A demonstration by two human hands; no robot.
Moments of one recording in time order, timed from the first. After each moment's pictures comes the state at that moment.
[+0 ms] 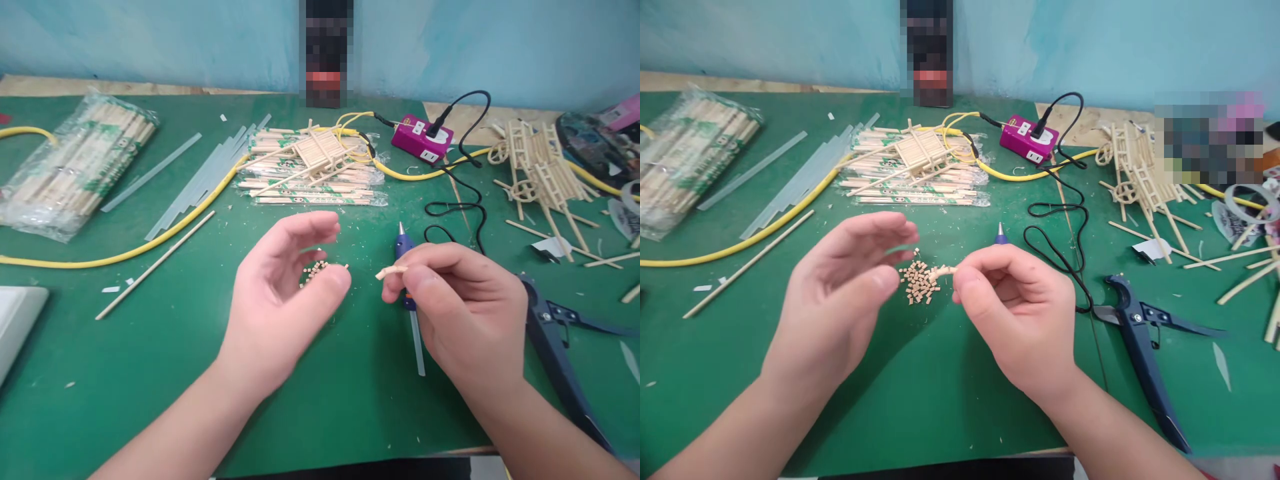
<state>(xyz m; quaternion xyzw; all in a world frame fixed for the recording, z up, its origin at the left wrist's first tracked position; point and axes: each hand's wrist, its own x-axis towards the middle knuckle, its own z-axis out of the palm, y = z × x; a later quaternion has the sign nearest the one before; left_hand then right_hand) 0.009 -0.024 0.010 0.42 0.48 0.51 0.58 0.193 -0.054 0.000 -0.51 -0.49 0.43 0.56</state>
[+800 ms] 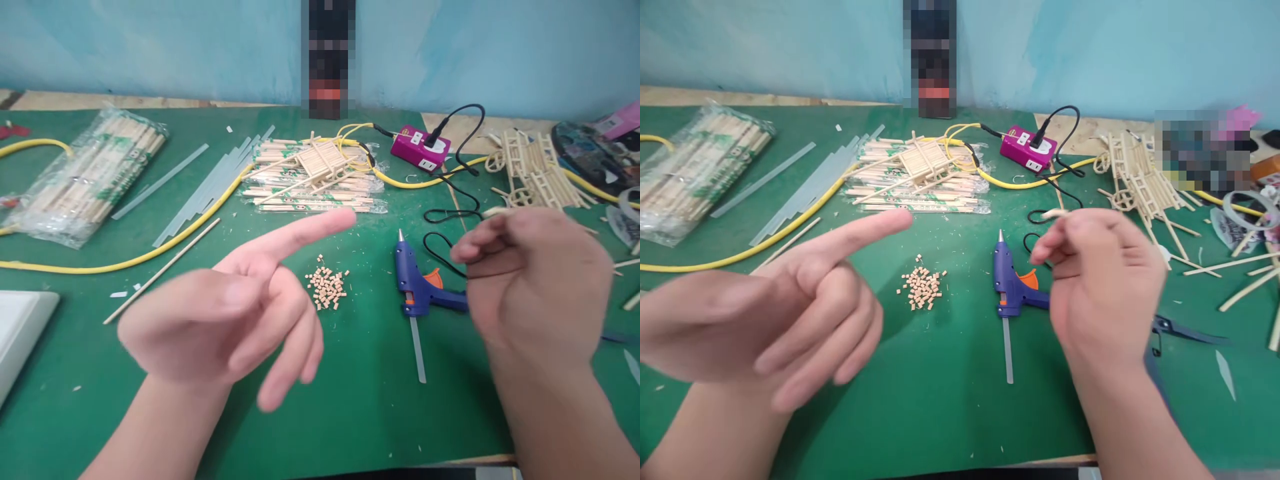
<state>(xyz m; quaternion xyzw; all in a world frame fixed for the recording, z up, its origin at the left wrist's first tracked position) -0.033 -0.007 0.032 0.40 0.29 0.35 0.80 0.234 -0.020 0.009 -0.53 -0.35 0.34 0.69</state>
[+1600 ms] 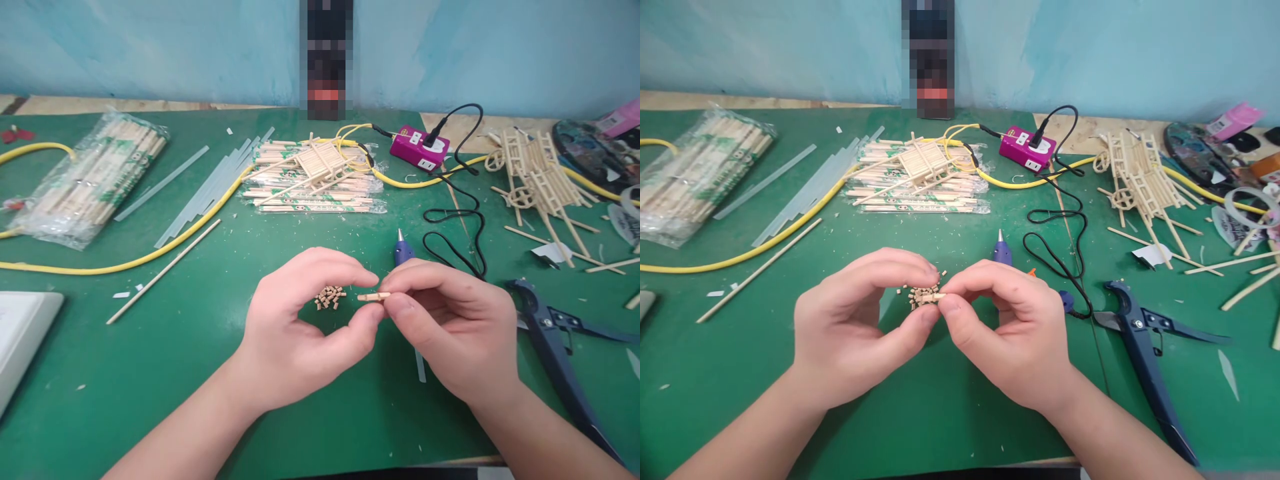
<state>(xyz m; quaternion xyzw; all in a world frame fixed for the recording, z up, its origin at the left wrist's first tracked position) 0.009 -0.027 0.002 0.68 0.36 0.49 0.41 0.195 -0.052 0.008 -0.46 -0.59 0.41 0.52</state>
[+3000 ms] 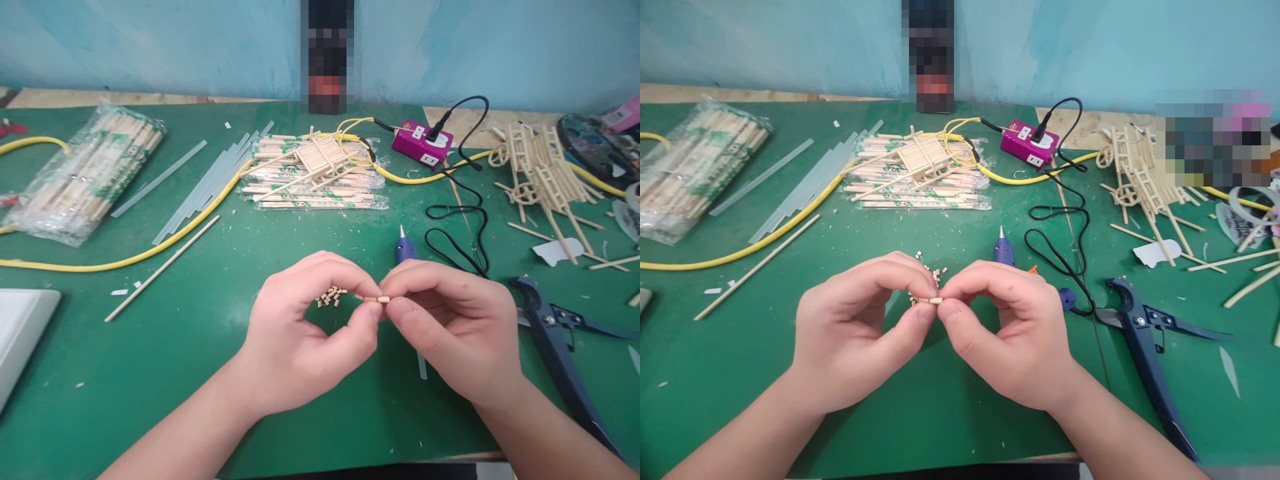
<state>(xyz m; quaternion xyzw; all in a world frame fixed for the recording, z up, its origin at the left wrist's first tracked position) 0.010 -0.030 0.005 0.66 0.35 0.47 0.46 0.197 -0.051 0.010 -0.45 -0.60 0.43 0.50</state>
